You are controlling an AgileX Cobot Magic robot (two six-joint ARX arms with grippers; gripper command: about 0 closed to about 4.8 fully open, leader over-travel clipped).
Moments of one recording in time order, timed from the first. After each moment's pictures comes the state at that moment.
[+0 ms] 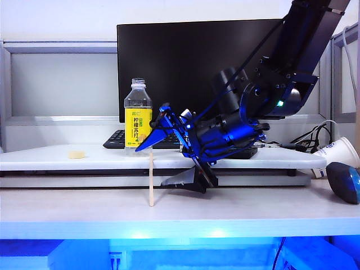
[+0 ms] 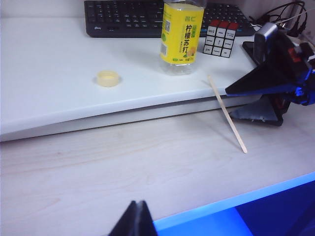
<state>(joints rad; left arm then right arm) 0.02 0.00 0.03 -0.19 0.38 -0.02 0.49 2.11 1.18 0.44 -0.65 0.74</state>
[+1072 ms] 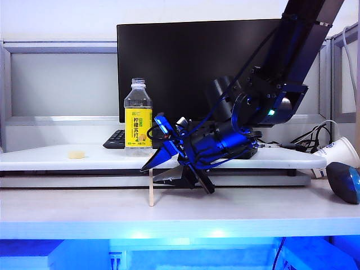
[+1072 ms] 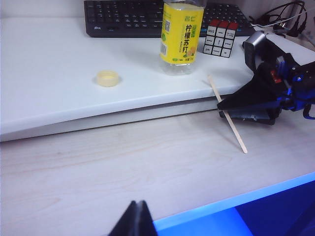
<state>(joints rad) 0.02 0.00 0.03 -0.19 0.38 -0.02 0.50 2.17 1.22 0.44 -0.62 0.74</state>
